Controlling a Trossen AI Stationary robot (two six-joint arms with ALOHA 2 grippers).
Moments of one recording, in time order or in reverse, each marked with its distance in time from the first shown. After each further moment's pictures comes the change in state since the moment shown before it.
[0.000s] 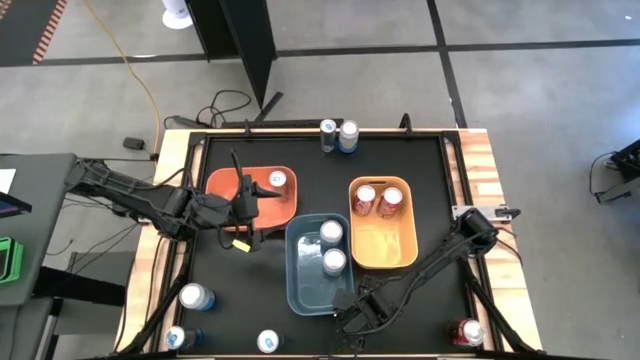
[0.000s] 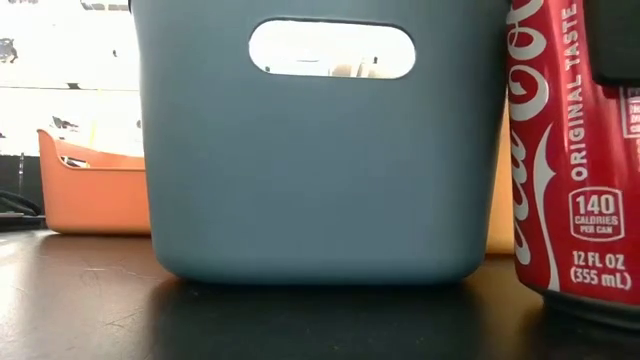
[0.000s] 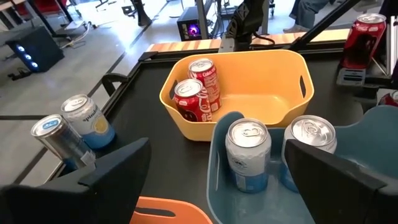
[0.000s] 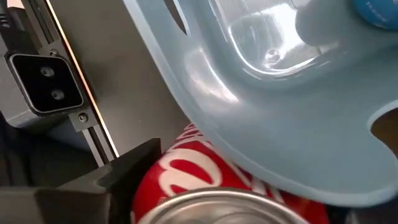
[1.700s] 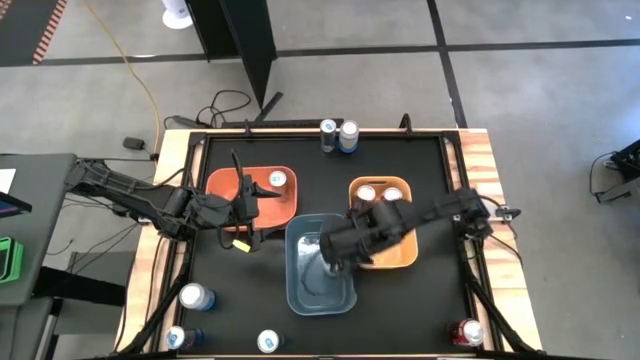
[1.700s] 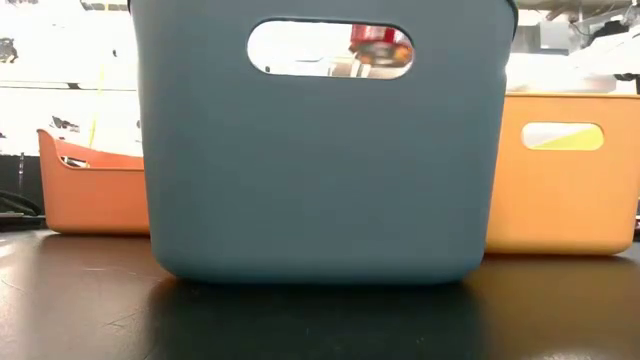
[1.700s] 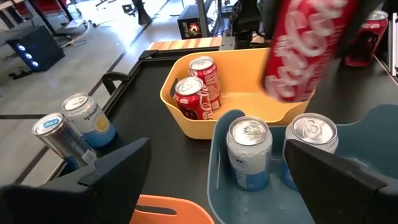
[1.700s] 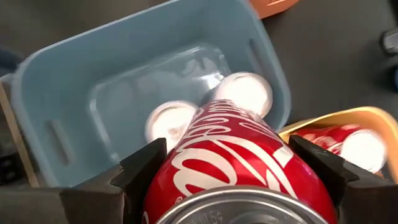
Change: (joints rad) left arm 0.000 0.000 0.000 -0.008 -0.002 0.001; right arm -0.296 -0.059 0.583 -0.607 0.253 -0.392
